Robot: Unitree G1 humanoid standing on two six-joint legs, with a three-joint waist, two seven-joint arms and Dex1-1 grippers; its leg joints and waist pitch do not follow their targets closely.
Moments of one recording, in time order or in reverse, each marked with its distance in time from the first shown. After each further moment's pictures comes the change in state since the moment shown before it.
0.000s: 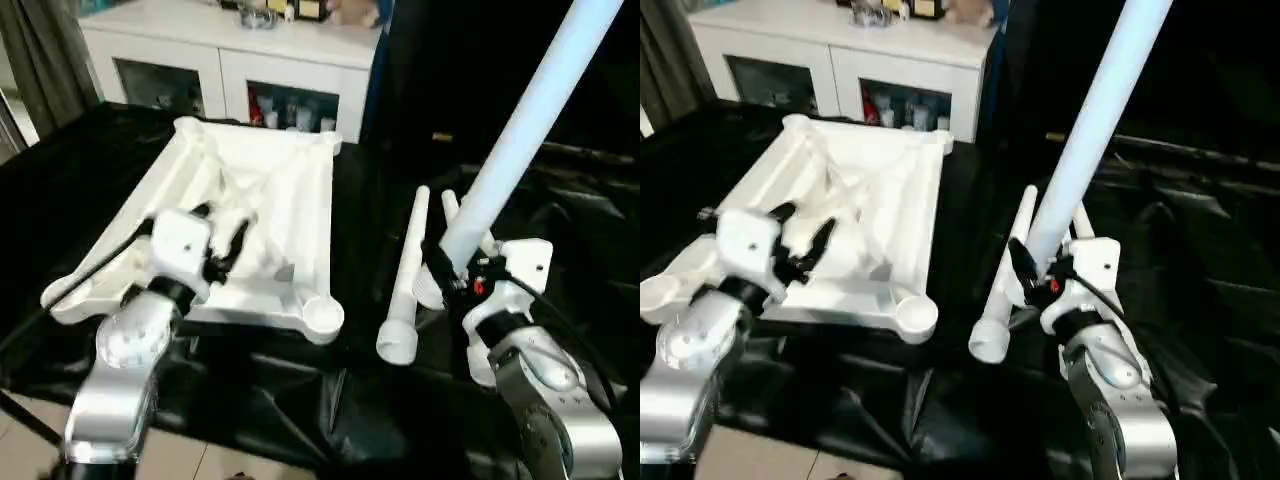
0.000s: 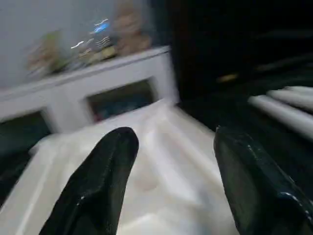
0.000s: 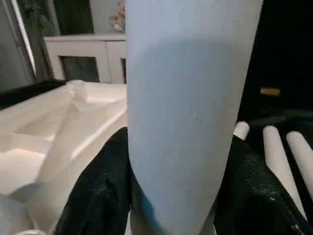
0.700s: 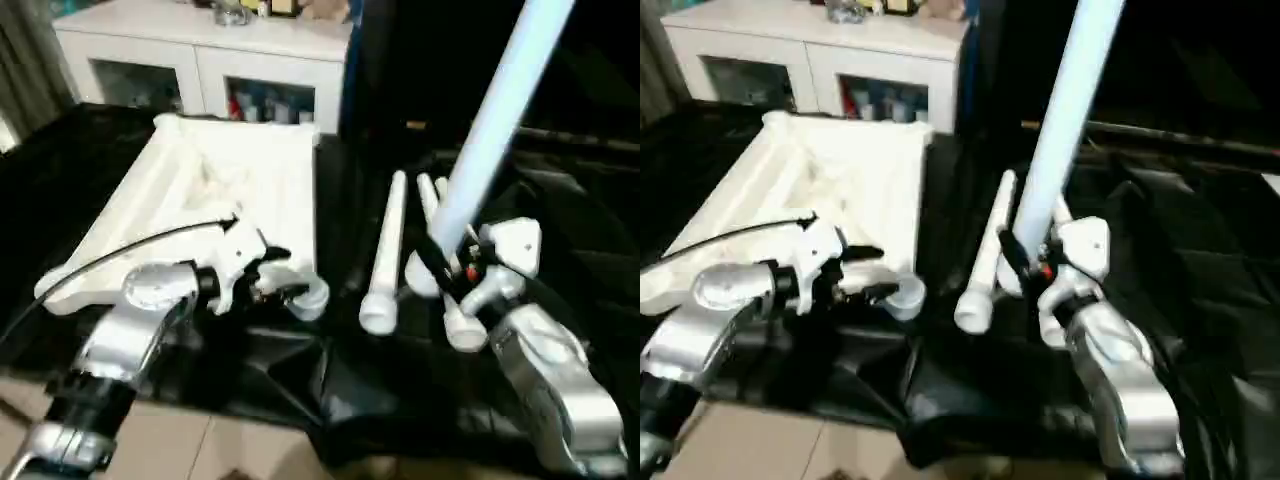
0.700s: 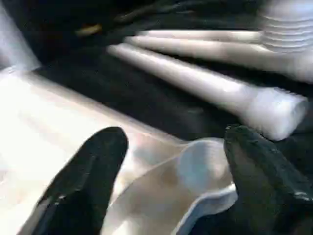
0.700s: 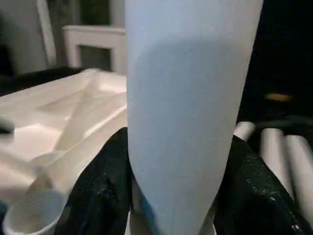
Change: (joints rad) left arm -0.206 0.076 -0.089 0.338 -0.075 0.023 -0.370; right arm -0.044 -0.067 0.006 0.062 -0.015 -0.018 0.083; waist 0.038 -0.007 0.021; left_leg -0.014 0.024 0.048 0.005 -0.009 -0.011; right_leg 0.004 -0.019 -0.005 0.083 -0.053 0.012
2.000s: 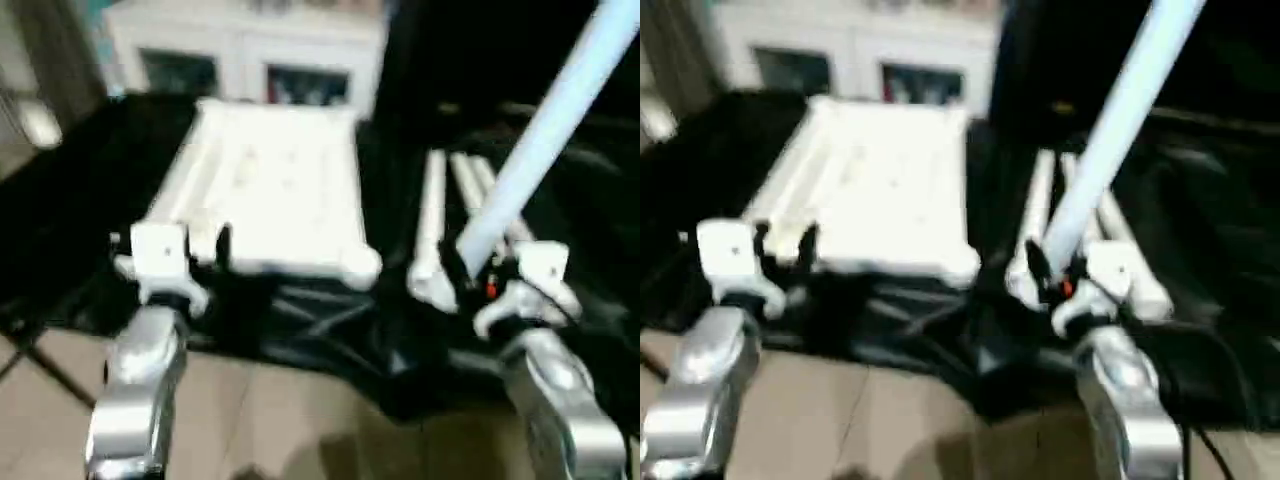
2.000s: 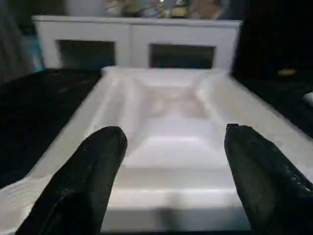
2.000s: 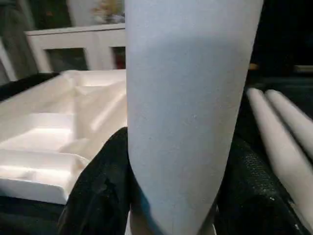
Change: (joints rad) left arm 0.316 -0.320 0.240 -0.439 0.039 0.137 0.660; right arm 0.079 0.076 -0.040 -0.038 -0.019 -0.009 -0.124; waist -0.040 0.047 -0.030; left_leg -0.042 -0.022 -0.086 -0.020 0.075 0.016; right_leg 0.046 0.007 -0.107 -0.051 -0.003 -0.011
